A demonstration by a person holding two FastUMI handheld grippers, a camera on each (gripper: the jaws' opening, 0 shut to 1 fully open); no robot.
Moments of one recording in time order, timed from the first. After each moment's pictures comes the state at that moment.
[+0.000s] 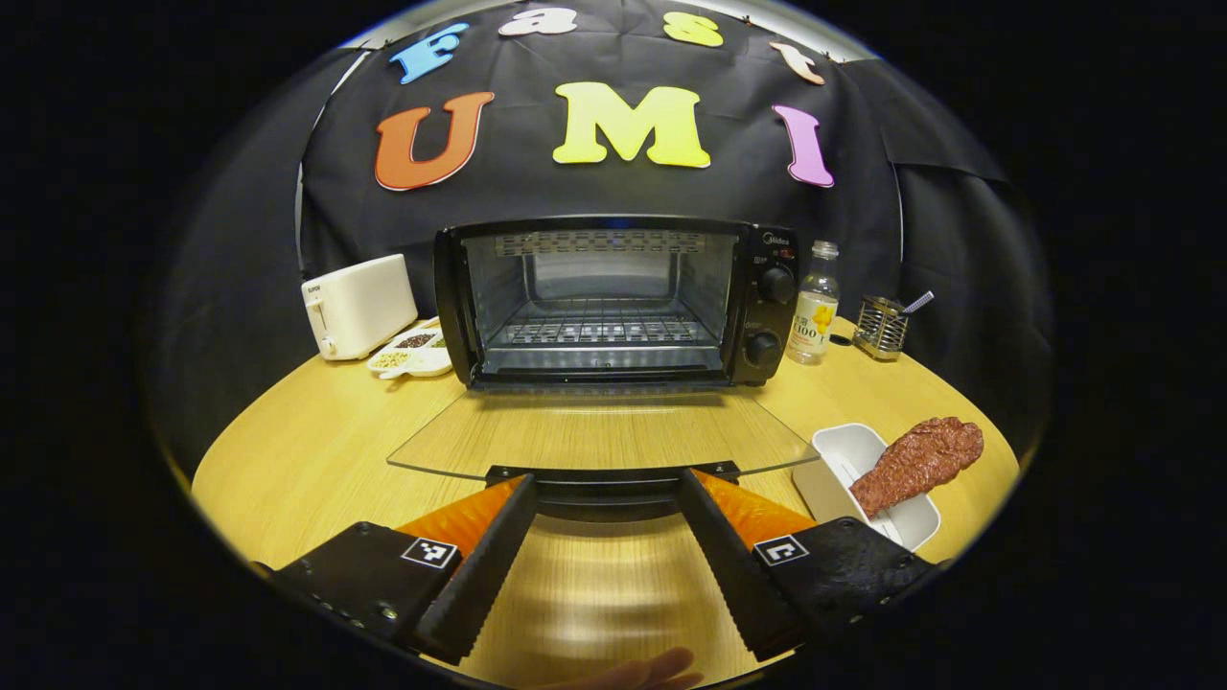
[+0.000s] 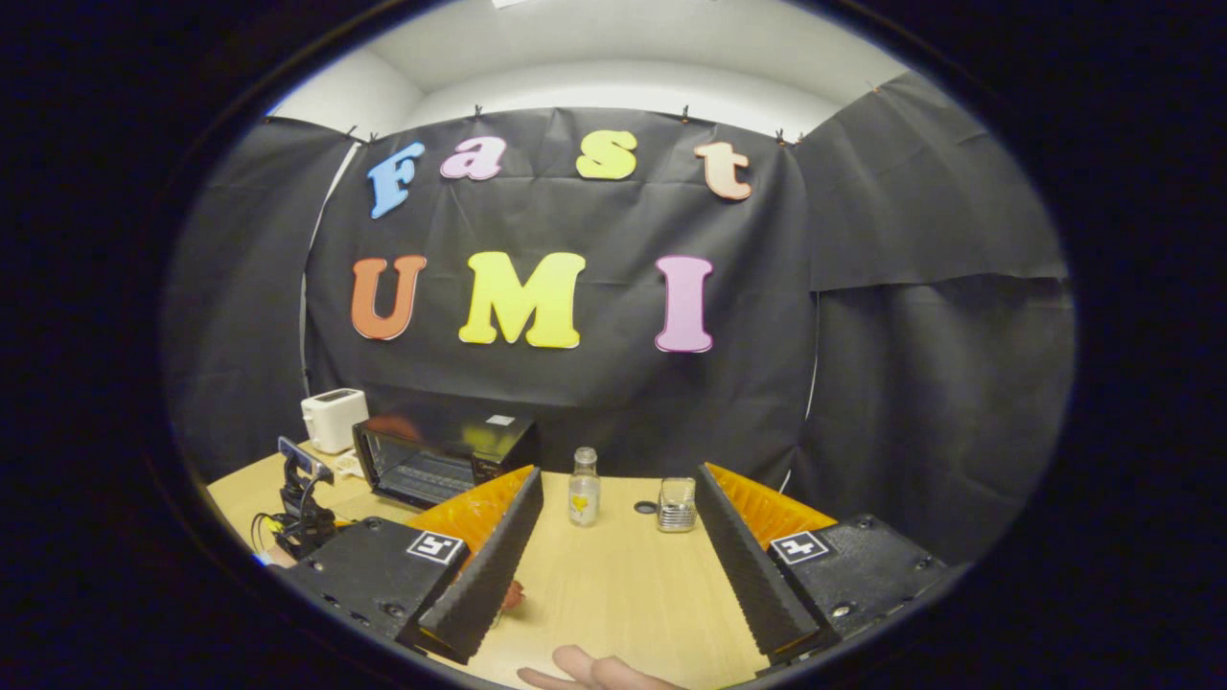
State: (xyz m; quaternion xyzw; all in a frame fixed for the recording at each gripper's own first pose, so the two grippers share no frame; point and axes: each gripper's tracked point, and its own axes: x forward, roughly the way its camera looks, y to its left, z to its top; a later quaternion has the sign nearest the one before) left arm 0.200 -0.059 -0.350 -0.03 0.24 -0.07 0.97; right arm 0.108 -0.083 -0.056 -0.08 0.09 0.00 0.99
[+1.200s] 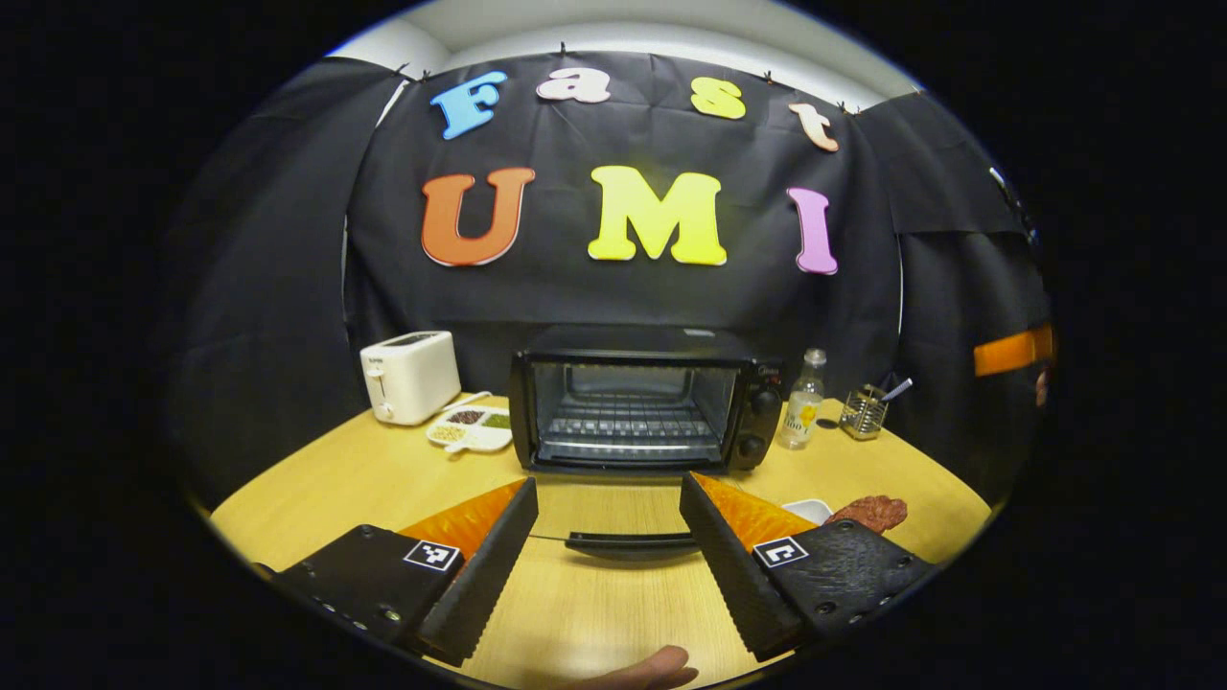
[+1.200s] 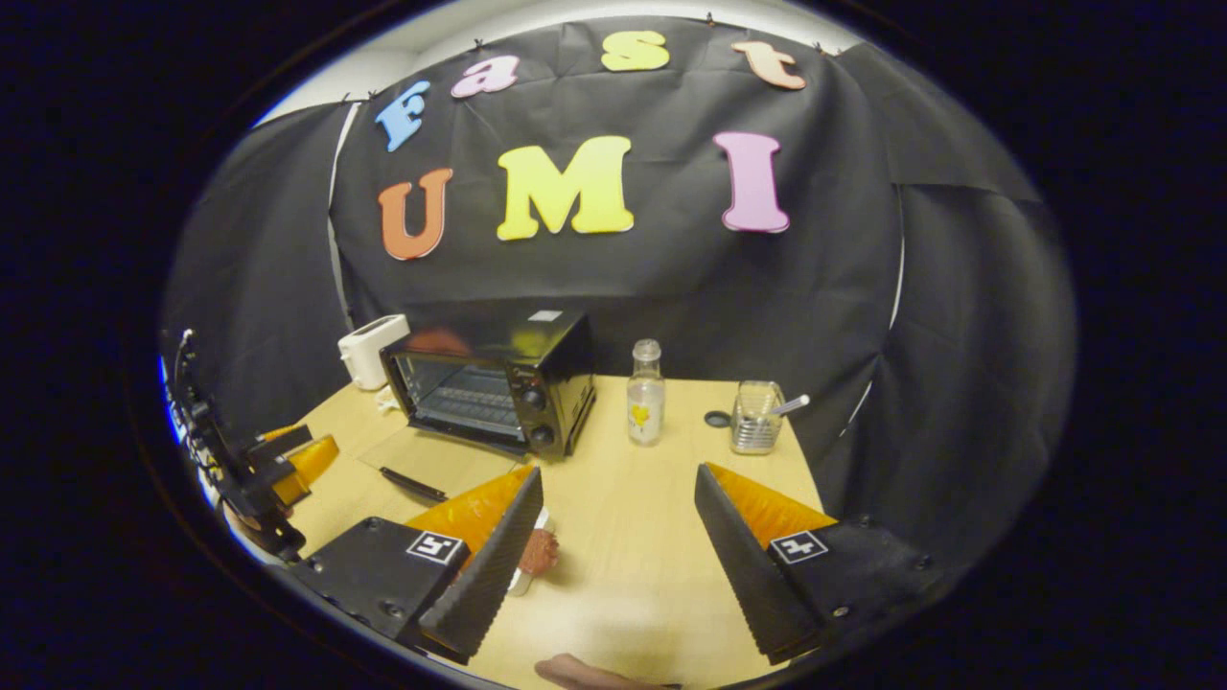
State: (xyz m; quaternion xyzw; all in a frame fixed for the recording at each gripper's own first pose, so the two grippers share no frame) left arm 0.157 0.001 -0.211 -0.06 0.12 -0.03 0.99; right arm 0.160 -0.060 -0.177 -0.04 0.29 0.10 0.95
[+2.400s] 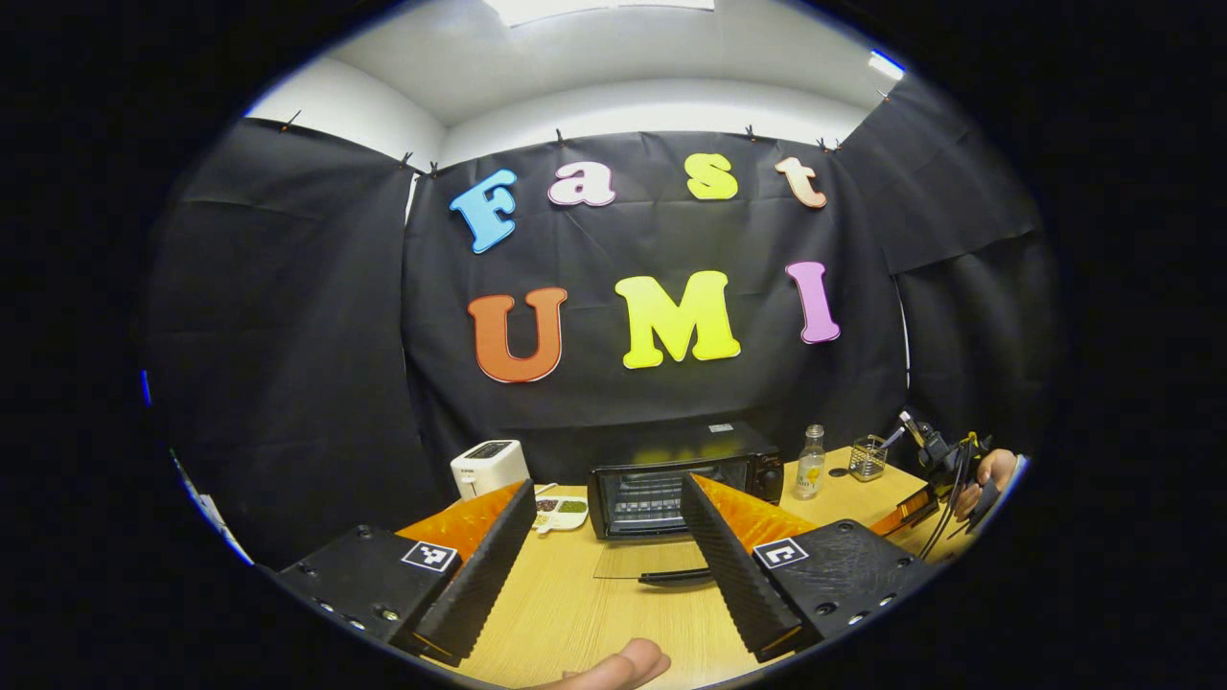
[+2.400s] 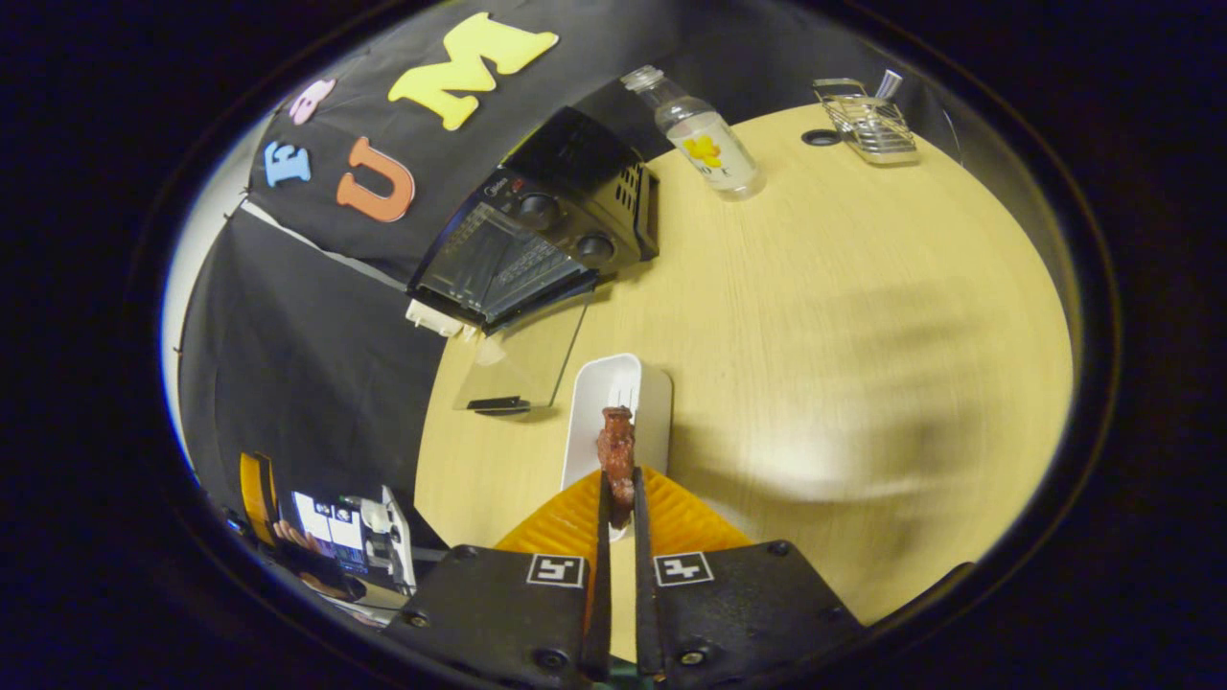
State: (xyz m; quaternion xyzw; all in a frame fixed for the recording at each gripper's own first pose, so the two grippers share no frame) left arm 0.064 0.053 -0.082 0.01 0.03 0.01 1.00; right arm 0.138 0.000 -0.333 0.23 0.55 0.20 0.78
